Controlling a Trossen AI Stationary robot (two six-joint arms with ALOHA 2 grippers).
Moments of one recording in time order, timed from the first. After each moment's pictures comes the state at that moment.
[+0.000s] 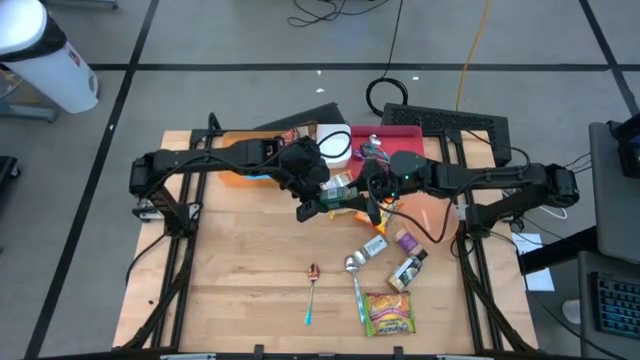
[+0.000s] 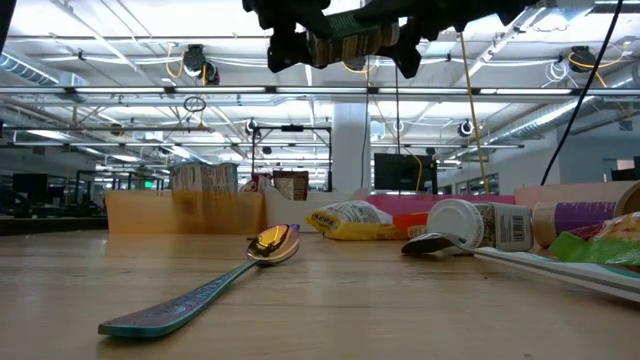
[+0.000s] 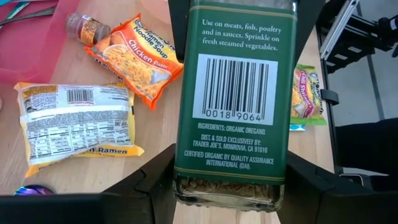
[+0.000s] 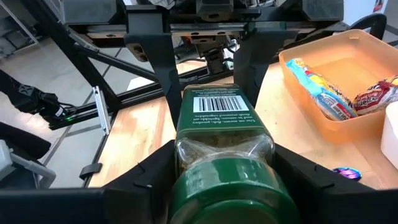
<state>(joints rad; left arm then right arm) 0.16 1.68 1.60 -0.78 0.32 -0.15 -0.11 1.25 0.93 0.01 -0.23 0.29</state>
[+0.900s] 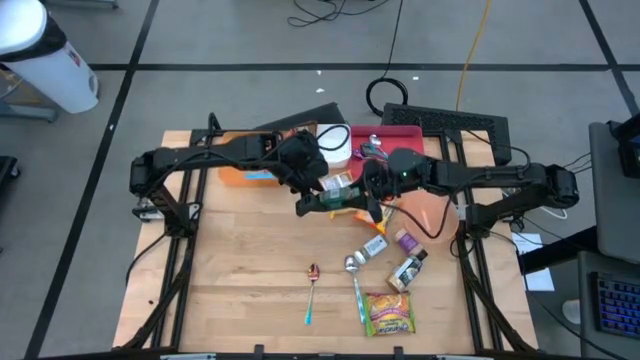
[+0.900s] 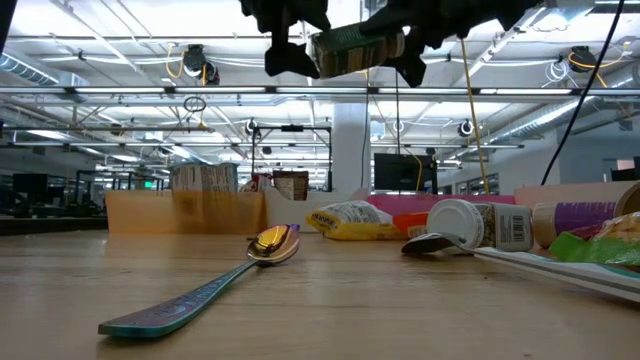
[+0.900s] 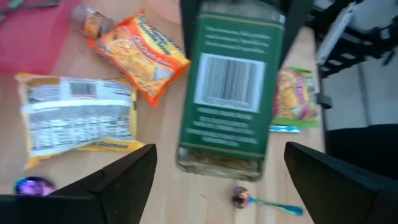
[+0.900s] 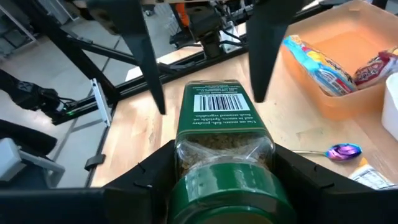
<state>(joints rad) 0.20 1.68 1.60 -0.78 0.38 -0.17 -0.16 1.25 0.93 -0.03 -0.28 0.33</state>
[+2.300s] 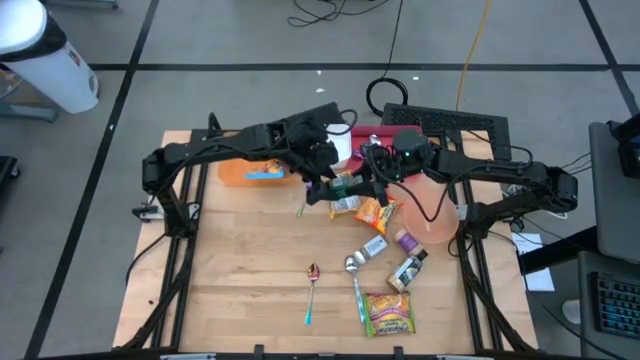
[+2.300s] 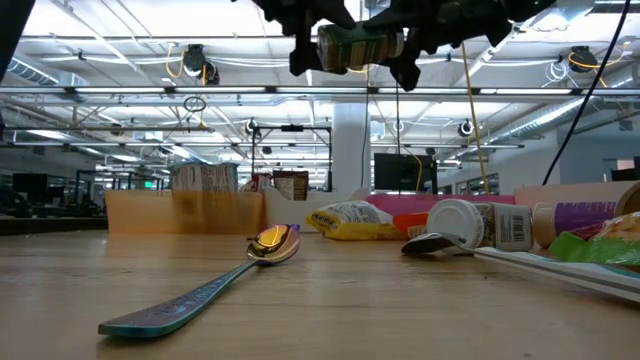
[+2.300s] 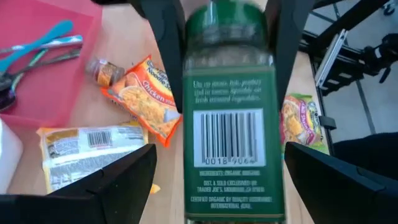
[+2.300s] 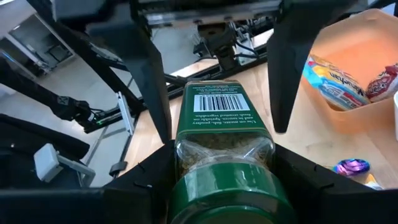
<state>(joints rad) 0.25 1.77 1.73 -0.74 0.42 -0.09 -0.33 1.25 0.93 0.02 -0.53 0.33</state>
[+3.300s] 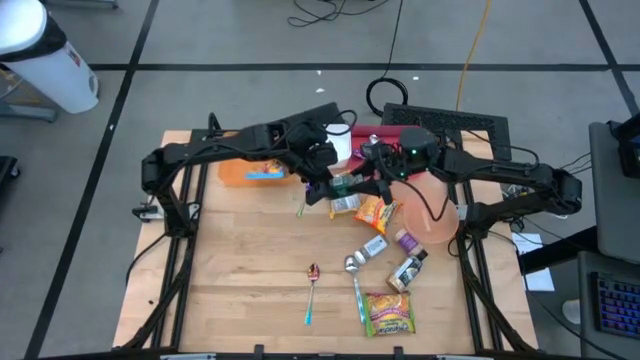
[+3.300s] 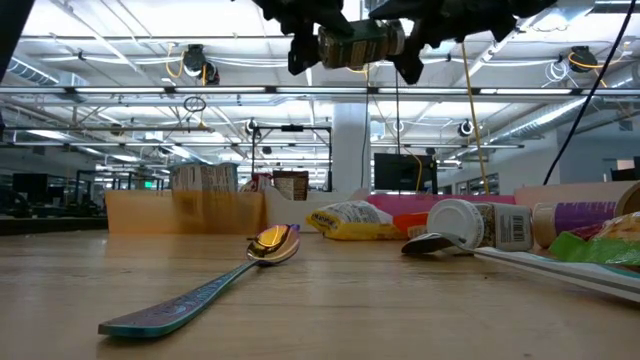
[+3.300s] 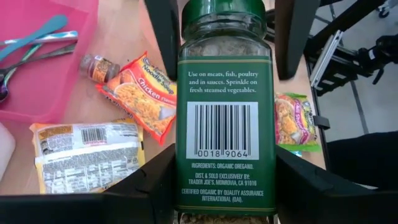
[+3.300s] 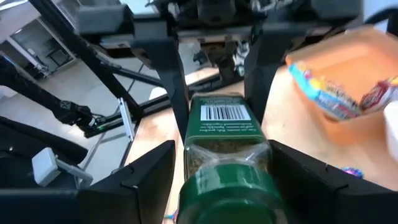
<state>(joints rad) 0.24 1.77 1.73 -0.75 0.43 -0.11 -0.34 1.20 0.93 0.01 -0.53 0.32</state>
